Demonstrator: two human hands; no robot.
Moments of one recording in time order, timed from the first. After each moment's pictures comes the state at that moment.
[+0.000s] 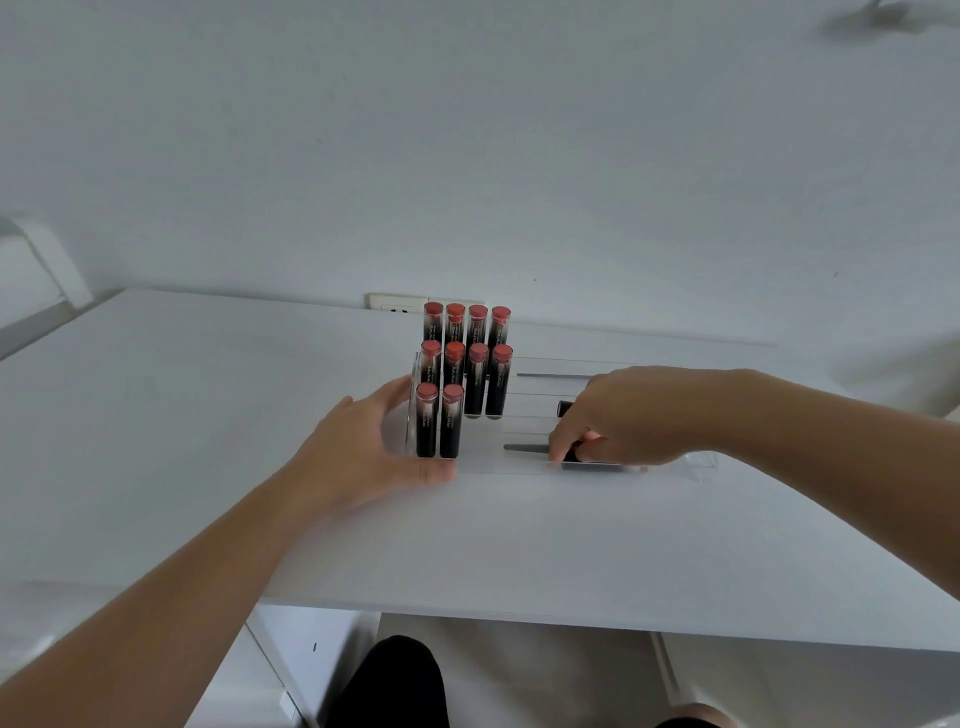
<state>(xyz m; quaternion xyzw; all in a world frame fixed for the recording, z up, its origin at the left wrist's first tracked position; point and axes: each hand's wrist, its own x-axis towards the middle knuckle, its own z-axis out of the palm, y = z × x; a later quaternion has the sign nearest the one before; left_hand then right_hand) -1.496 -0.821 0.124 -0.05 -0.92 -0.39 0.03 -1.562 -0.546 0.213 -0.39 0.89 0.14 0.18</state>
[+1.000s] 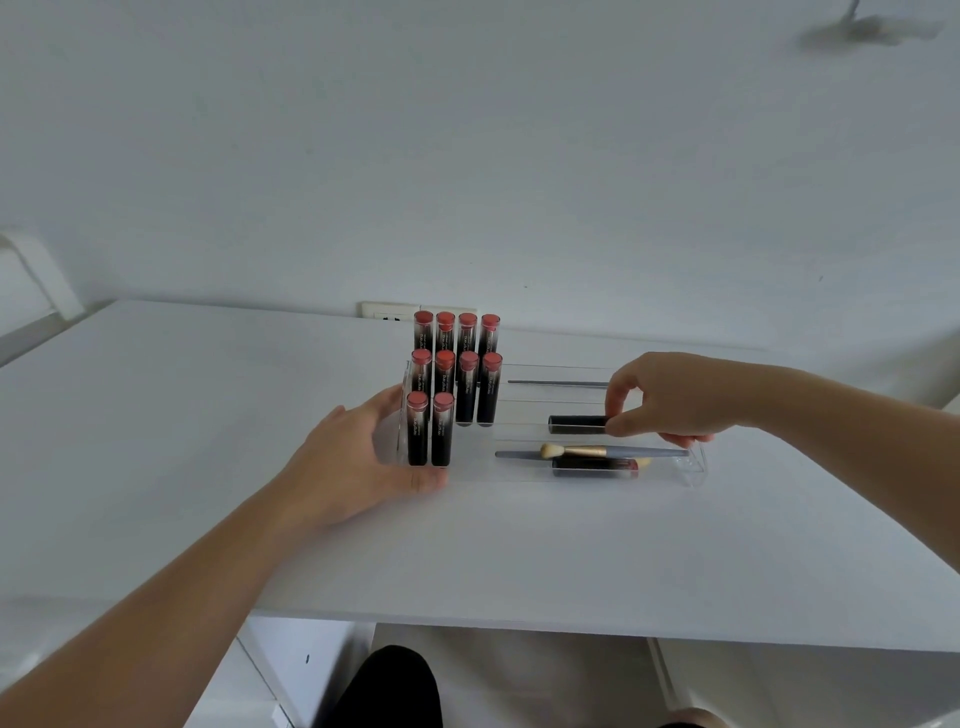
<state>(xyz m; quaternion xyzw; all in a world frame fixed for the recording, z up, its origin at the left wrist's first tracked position) -1.500 -0.825 0.116 -0.02 -0.92 -0.38 0.02 -1.597 -0.492 0.210 -0.21 0.96 -0.07 0.18</state>
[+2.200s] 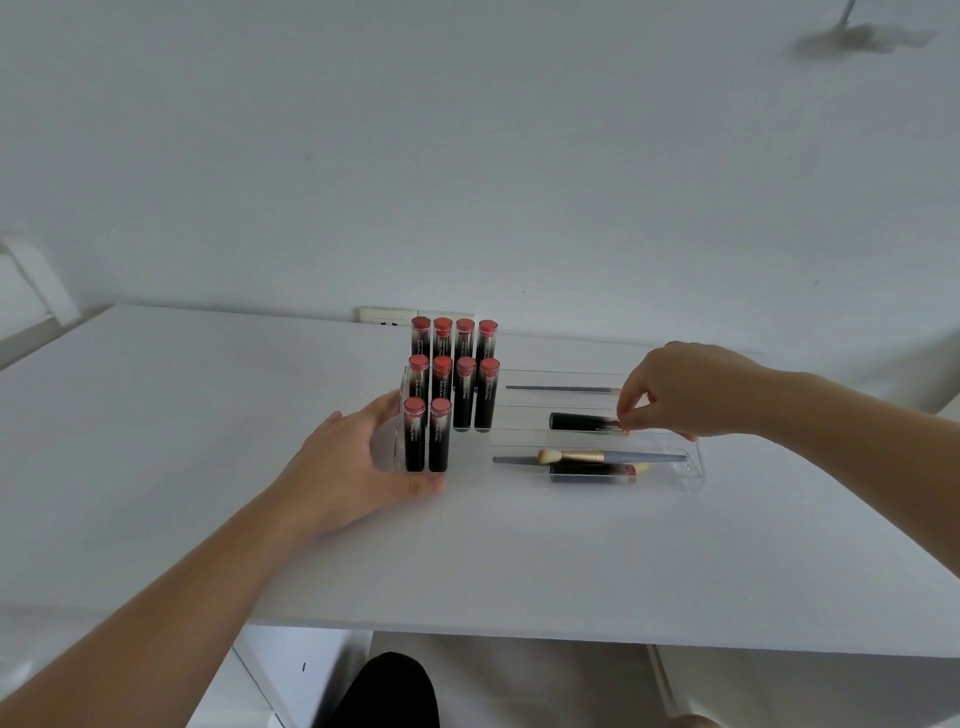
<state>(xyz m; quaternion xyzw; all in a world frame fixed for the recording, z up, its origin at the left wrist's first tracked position) -1.494 -0.820 0.123 -0.02 -0.93 -0.36 0.02 -1.600 -0.485 0.212 -0.23 0.97 0.06 0.04</state>
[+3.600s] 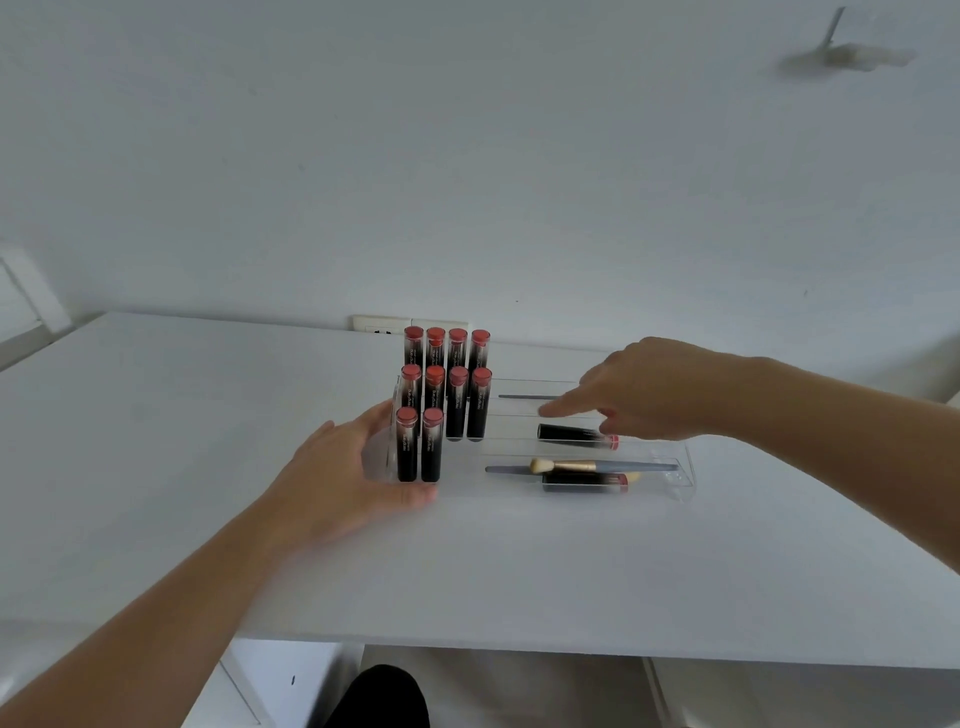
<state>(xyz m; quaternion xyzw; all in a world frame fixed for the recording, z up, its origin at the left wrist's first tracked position) -1.495 -0.821 0.118 -0.02 -0.93 -0.37 0.03 -1.590 -0.516 0.233 -0.43 0.87 0.23 0.00</state>
